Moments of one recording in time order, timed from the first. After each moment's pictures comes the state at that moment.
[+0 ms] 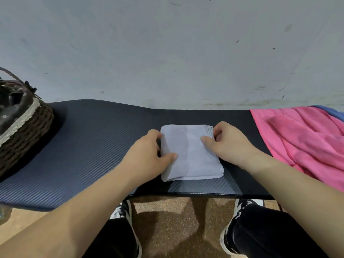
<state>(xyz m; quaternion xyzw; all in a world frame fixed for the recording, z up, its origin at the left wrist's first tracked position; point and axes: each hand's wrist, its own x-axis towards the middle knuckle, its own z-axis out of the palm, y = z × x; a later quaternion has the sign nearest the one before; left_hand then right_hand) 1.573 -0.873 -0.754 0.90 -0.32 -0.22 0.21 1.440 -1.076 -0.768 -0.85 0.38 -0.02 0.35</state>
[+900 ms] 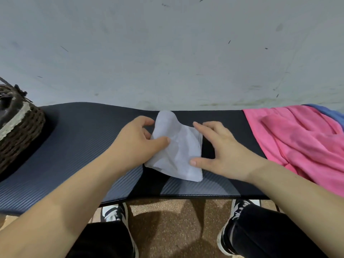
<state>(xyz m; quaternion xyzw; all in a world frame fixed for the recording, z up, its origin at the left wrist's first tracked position) 1.580 -0.891 -0.720 0.87 -0.24 -0.25 0.35 1.409 -1.074 -0.756 -0.92 0.19 0.03 0.34</state>
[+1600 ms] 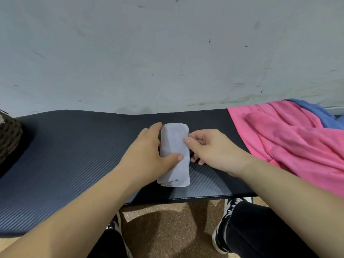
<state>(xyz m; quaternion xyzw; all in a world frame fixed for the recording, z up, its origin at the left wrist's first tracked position) 1.544 -0.923 -0.738 0.87 -0.38 -0.22 0.21 1.416 -1.078 -0.757 -0.79 0.30 0.00 0.54</state>
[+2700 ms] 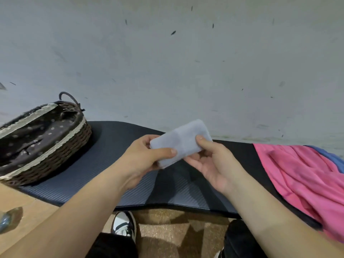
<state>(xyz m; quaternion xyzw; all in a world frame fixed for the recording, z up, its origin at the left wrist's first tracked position) 1.588 -0.818 -0.675 0.68 -0.10 -0.38 0.62 1.466 -0.982 -0.683 -0.36 0.30 -0.12 0.88</state>
